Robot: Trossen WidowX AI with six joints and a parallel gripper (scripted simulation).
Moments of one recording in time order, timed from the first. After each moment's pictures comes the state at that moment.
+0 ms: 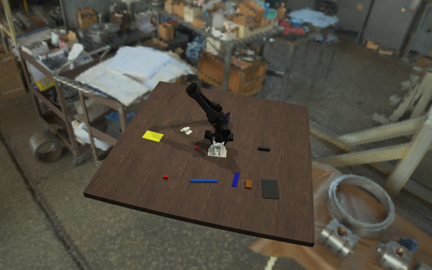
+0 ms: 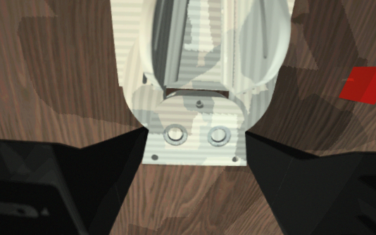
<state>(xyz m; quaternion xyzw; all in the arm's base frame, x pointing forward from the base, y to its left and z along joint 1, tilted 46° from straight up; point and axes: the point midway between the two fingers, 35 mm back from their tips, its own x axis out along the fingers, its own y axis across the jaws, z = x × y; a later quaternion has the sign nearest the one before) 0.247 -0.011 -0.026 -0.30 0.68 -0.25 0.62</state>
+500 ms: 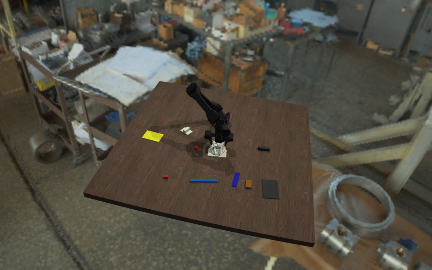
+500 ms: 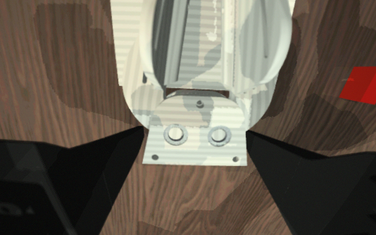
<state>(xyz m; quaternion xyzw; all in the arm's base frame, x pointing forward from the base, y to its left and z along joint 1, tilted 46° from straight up) 0.247 -0.011 -0.026 -0.30 0.68 -0.25 0.62</state>
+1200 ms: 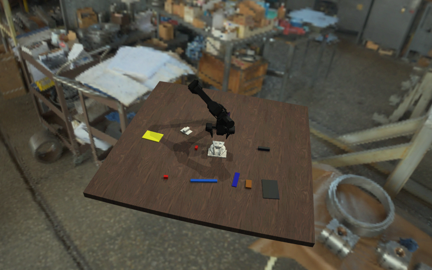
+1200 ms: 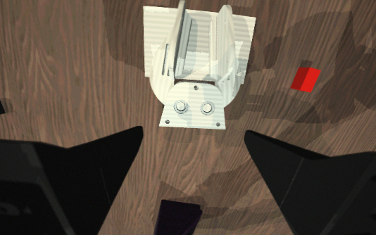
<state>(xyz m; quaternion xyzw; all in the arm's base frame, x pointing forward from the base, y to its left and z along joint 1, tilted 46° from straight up) 0.247 0.034 0.015 -0.31 0.68 -0.24 0.62</state>
